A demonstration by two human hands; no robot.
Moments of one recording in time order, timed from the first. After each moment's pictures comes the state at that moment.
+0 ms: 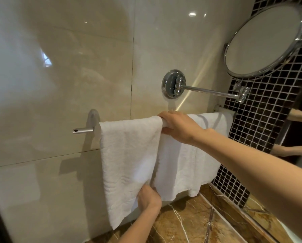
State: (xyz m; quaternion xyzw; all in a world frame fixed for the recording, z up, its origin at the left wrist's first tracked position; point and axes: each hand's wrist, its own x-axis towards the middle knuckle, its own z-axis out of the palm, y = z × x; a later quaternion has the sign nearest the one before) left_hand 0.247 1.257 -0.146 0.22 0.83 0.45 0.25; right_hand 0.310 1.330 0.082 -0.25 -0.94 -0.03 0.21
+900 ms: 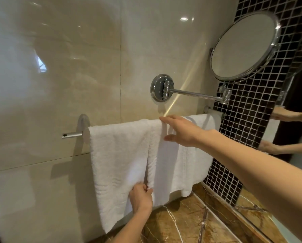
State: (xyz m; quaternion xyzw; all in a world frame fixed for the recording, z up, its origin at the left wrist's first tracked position) left_hand 0.253 1.241 -0.122 0.29 0.81 0.48 0.17; right_hand 0.350 1.332 0.091 -0.32 -0.94 -0.03 0.14
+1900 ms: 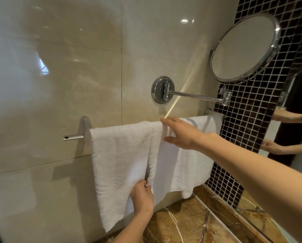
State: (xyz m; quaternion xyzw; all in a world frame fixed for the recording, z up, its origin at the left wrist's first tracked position) left_hand 0.253 1.242 -0.119 0.29 0.79 0.52 0.13; right_hand 0.348 1.333 0.085 -0.32 -0.94 -0.02 0.14
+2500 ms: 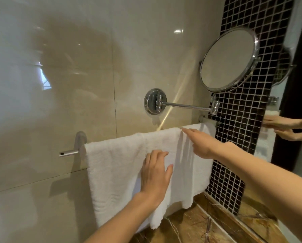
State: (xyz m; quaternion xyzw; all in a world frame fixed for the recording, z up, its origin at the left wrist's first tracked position) left_hand 0.275 1.244 -0.019 0.58 0.65 0.46 -0.18; right_hand 0.415 1.352 0.090 -0.42 -0.90 -0.01 0.11
